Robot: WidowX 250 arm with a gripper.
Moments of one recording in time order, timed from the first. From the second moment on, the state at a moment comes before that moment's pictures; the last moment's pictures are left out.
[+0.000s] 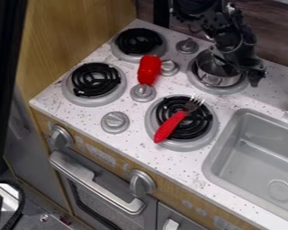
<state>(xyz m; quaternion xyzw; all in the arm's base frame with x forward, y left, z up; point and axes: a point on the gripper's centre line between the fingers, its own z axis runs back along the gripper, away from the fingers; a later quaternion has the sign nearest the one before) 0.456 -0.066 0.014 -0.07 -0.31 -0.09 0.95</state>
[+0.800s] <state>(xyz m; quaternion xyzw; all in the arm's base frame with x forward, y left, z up) 0.492 -0.057 -0.030 -0.05 -0.32 -0.06 0.94</state>
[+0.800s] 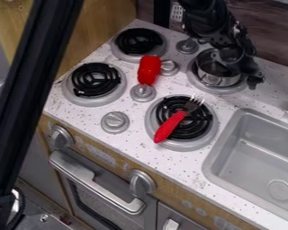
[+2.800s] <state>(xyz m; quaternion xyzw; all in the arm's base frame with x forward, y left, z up) 0.403 0.132 -0.008 0.06 -0.15 -0.05 0.98</state>
